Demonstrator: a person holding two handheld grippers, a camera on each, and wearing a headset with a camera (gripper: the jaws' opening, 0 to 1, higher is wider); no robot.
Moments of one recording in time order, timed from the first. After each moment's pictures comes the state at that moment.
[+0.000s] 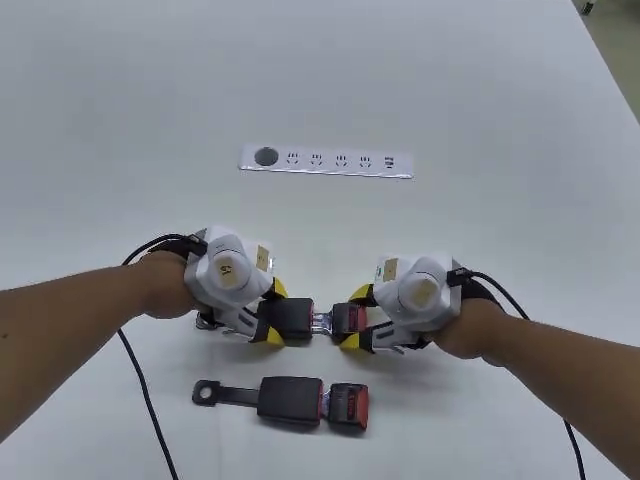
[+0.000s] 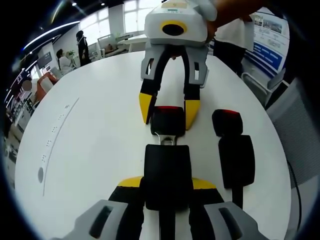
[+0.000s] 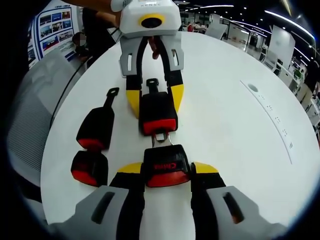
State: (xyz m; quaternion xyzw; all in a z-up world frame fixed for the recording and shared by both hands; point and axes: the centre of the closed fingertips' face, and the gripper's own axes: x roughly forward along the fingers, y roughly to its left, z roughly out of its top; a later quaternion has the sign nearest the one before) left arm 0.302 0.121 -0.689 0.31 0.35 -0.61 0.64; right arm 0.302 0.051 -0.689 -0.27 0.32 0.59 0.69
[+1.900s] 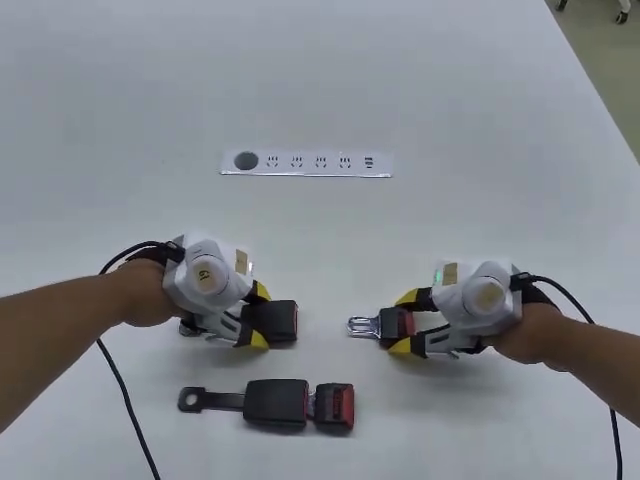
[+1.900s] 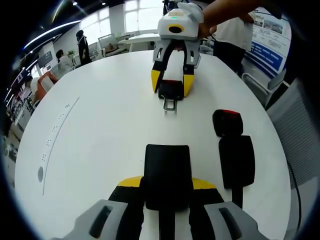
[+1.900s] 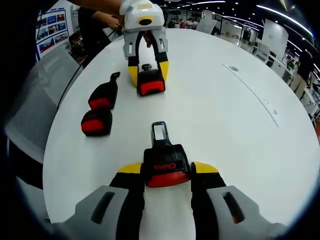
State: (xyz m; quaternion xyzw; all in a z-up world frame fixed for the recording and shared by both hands) left arm 0.302 0.121 -0.690 0.30 0.35 -0.61 0.65; right arm 0.301 -0.037 -0.691 -0.27 0.34 0.56 0.70
